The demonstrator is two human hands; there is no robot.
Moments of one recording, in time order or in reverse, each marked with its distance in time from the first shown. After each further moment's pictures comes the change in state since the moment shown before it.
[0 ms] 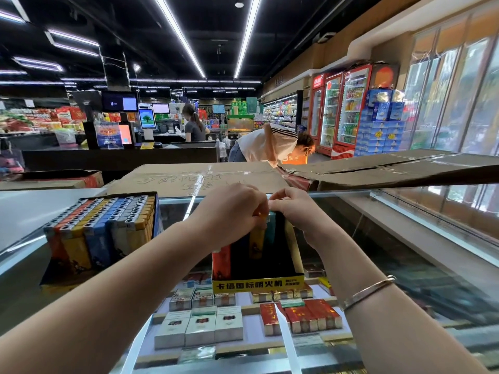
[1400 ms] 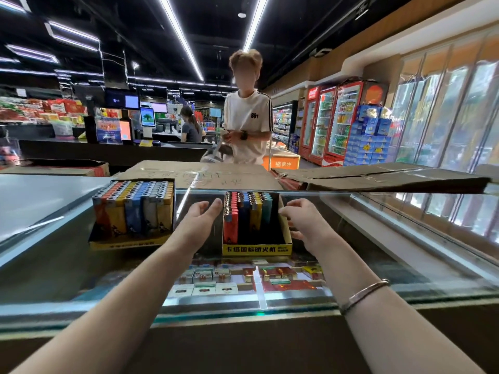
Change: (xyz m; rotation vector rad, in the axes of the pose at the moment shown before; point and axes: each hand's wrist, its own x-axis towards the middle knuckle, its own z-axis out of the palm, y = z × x) left_hand -0.088 -0.016 0.028 -1.106 0.175 -0.772; right_hand -0.069 0.006 0.004 0.155 0.158 0.182
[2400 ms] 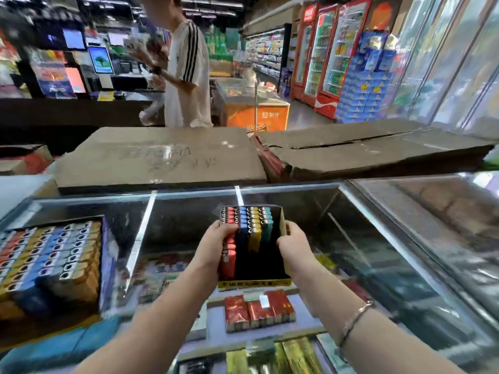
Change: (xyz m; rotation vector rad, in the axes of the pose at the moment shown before) left_hand 0.103 0.021 0.113 -0.580 -0.133 -0.398; right_hand 0.104 0.018 -0.037 0.030 0.067 0.306
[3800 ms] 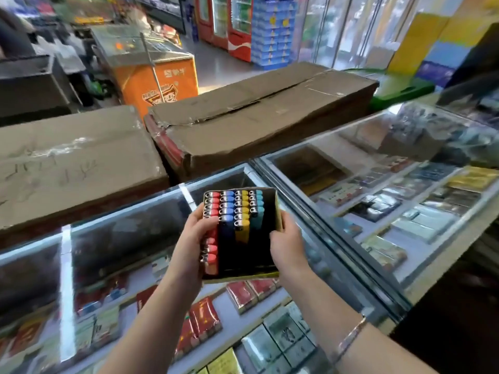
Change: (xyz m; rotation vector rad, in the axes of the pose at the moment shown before) left_hand 0.054 -0.018 0.158 0.058 -0.330 -0.113; right_hand 0.012 -0.012 -0.155 0.170 0.358 0.021
